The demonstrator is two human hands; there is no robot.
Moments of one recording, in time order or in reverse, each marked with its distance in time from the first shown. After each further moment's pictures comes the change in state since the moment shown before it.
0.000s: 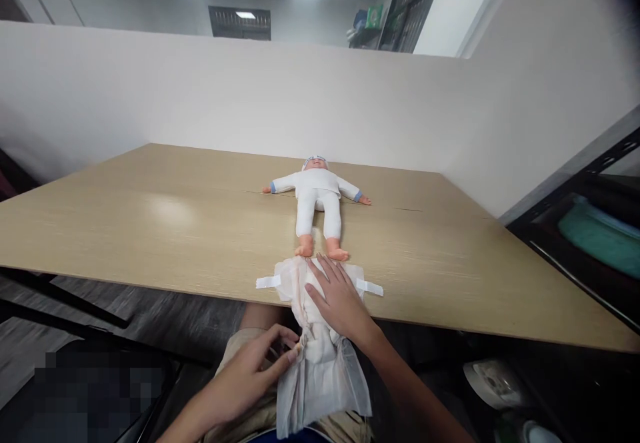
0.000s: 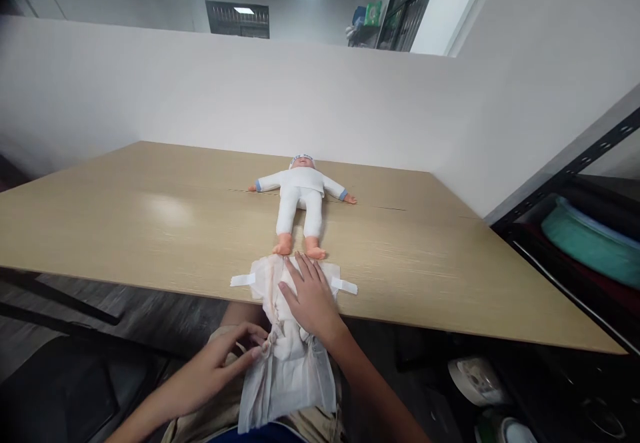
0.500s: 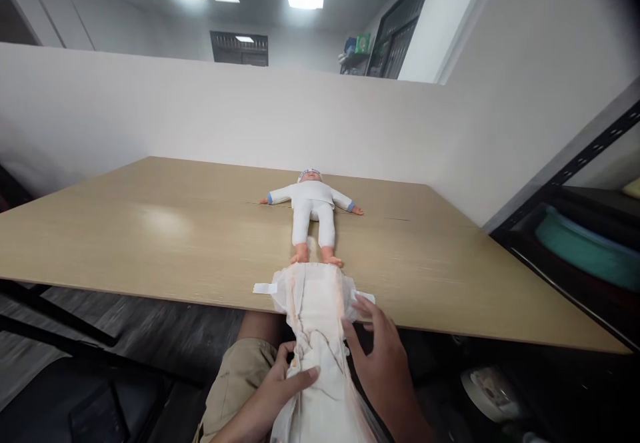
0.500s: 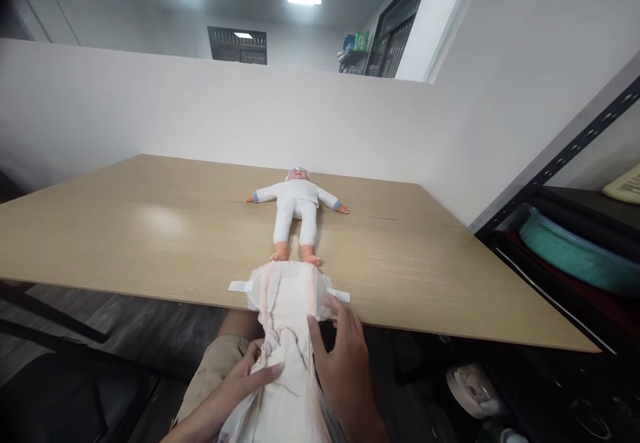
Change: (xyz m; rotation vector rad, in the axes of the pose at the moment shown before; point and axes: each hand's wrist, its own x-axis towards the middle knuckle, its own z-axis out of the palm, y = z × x) left_hand 0.021 -0.019 0.064 -0.850 0.049 -0.210; right_hand -0.100 -0.021 -0.034 0.327 0.473 0.401
